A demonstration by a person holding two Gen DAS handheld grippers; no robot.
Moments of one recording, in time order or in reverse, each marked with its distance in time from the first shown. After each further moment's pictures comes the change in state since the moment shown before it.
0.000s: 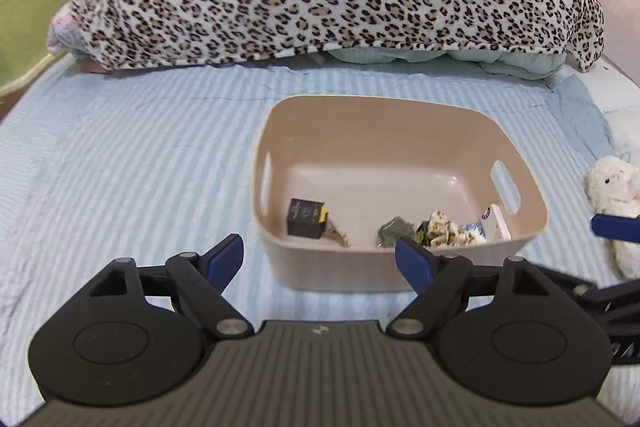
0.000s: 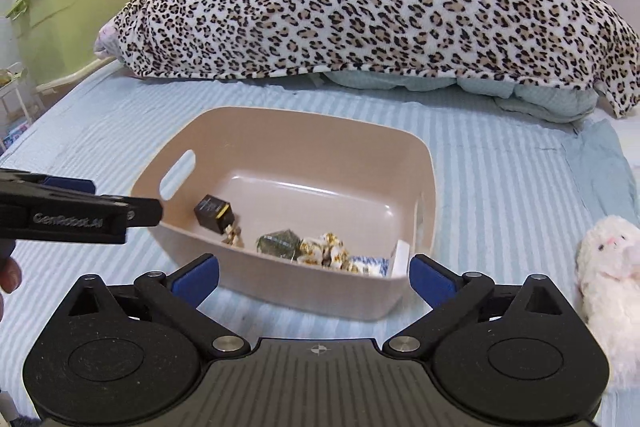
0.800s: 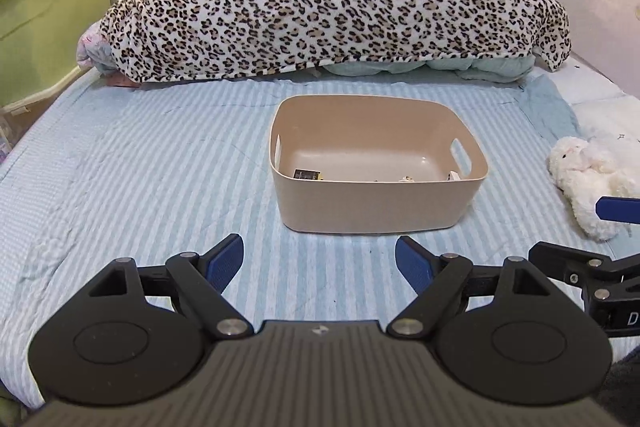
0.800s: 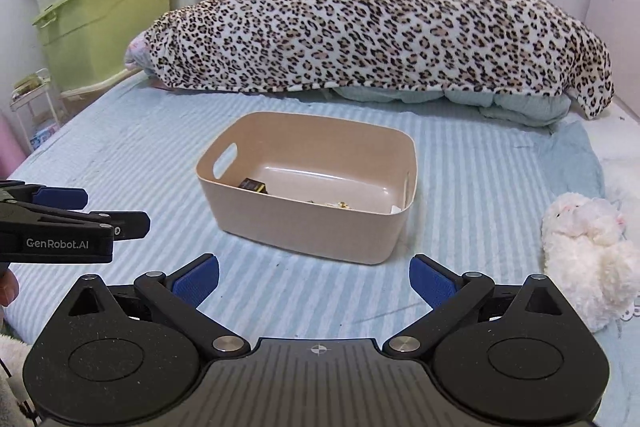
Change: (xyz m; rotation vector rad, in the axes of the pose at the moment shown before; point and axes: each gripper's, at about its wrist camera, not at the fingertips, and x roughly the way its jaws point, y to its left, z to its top) left arm -0.119 -0.006 -0.065 0.022 -0.069 0.003; right arm -0.122 0.019 -0.053 -0.008 -0.060 0.007
